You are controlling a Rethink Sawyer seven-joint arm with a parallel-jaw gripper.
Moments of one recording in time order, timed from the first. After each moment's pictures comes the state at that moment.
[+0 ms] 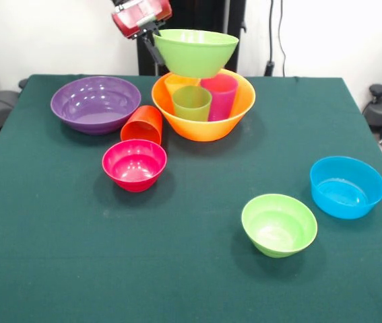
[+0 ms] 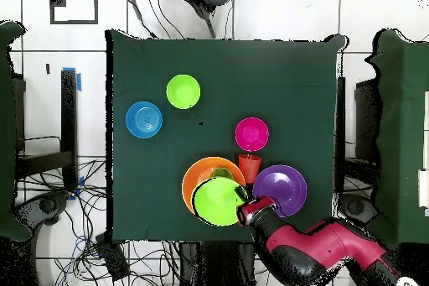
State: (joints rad) arm -1.53 -0.48 1.09 2.35 -1.17 0.16 2.01
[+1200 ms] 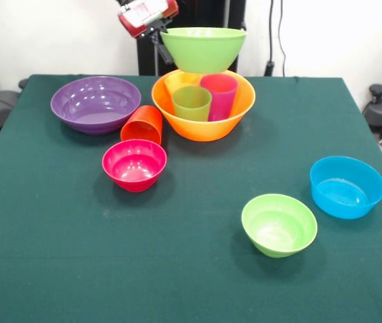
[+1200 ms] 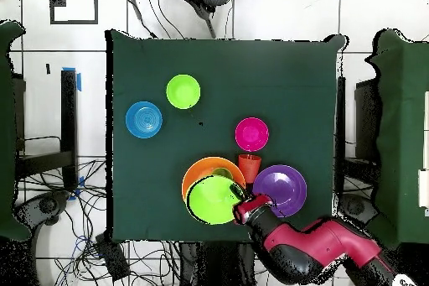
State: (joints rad) arm -1.56 -0.41 1.13 2.35 -1.17 0.16 1.99
